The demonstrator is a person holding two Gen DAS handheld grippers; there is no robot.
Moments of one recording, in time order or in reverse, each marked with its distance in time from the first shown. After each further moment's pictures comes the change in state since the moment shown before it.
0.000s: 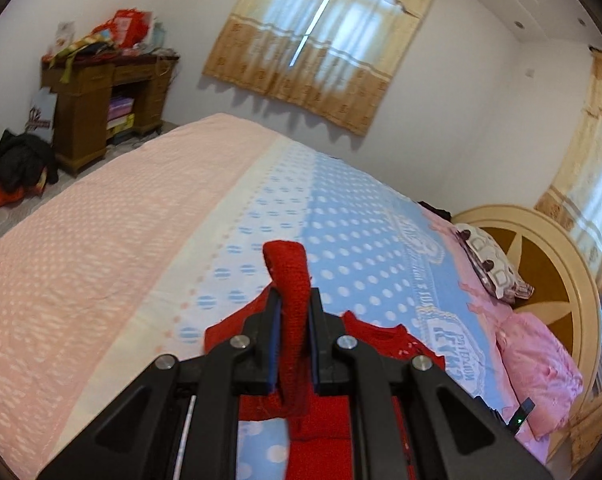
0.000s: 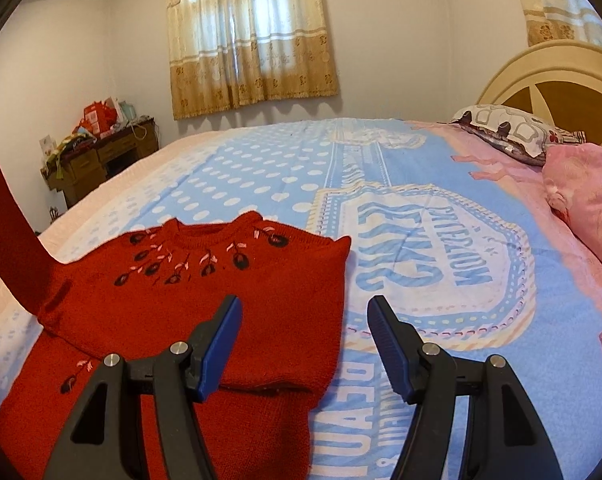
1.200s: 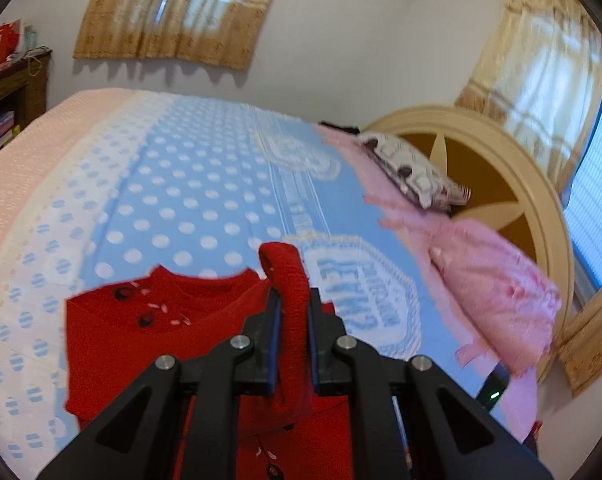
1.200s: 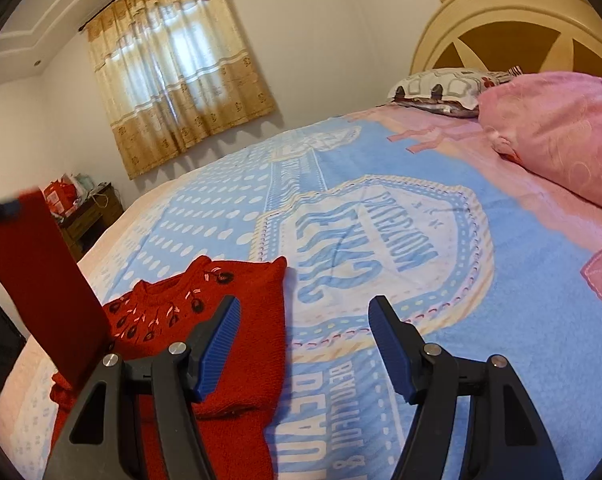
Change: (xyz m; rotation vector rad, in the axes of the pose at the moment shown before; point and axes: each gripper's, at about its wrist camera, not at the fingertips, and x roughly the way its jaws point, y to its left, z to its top) left arm 0.108 -0.234 -0.083 0.245 0.222 -0.240; right arm -0.016 -0.059 0.001 0.297 -0.053 -0.068
